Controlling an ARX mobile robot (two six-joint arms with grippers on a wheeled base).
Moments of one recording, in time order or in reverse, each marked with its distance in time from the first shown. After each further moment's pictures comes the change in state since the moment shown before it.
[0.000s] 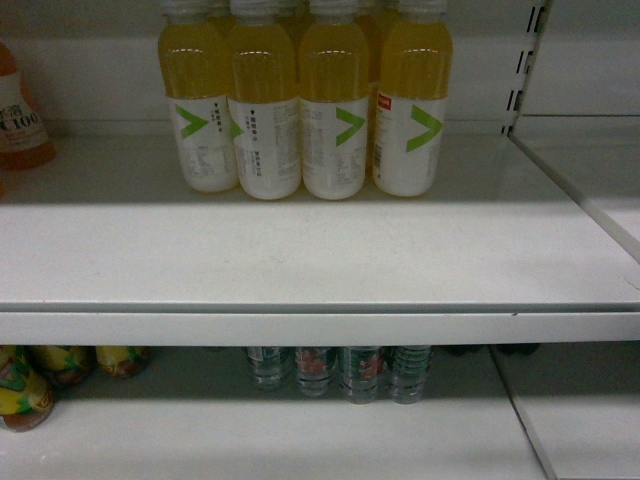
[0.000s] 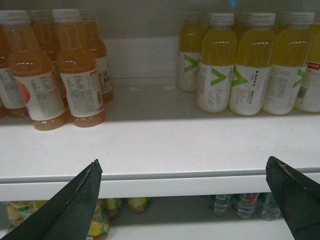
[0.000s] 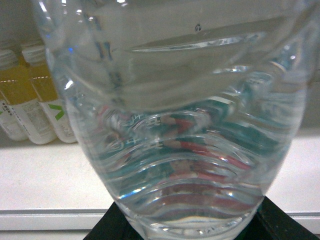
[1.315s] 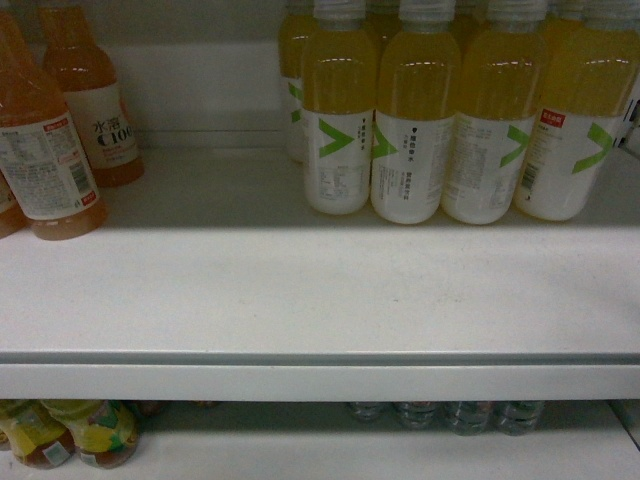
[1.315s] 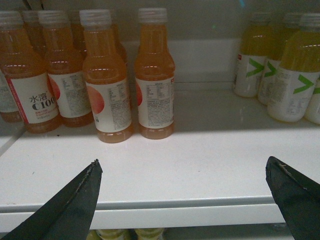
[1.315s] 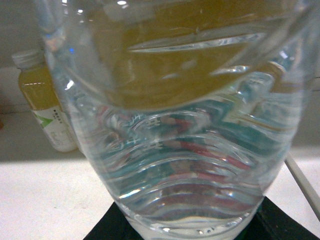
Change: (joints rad) left arm 0.000 0.000 0.000 -0.001 -0.002 0.000; right arm 0.000 0.000 0.000 -0.001 -0.004 0.000
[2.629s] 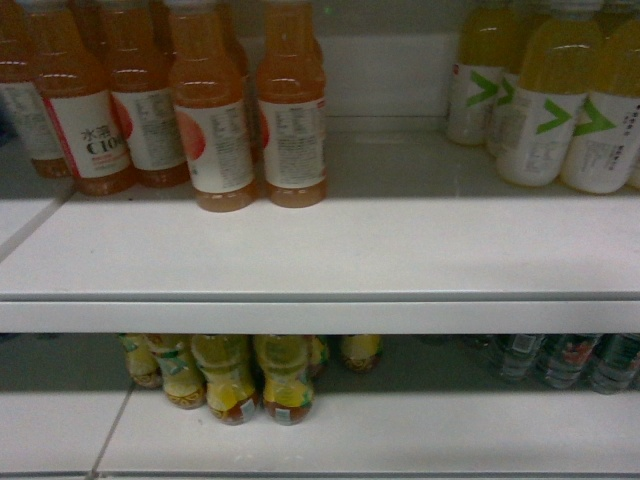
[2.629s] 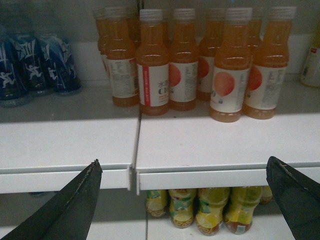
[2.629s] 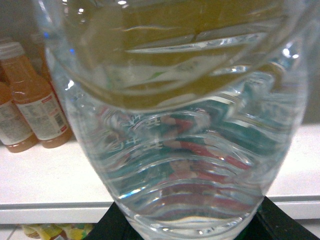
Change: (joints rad) left arm 0.000 0.000 0.000 0.000 0.002 0.000; right arm 0.000 0.000 0.000 0.000 0.010 0.000
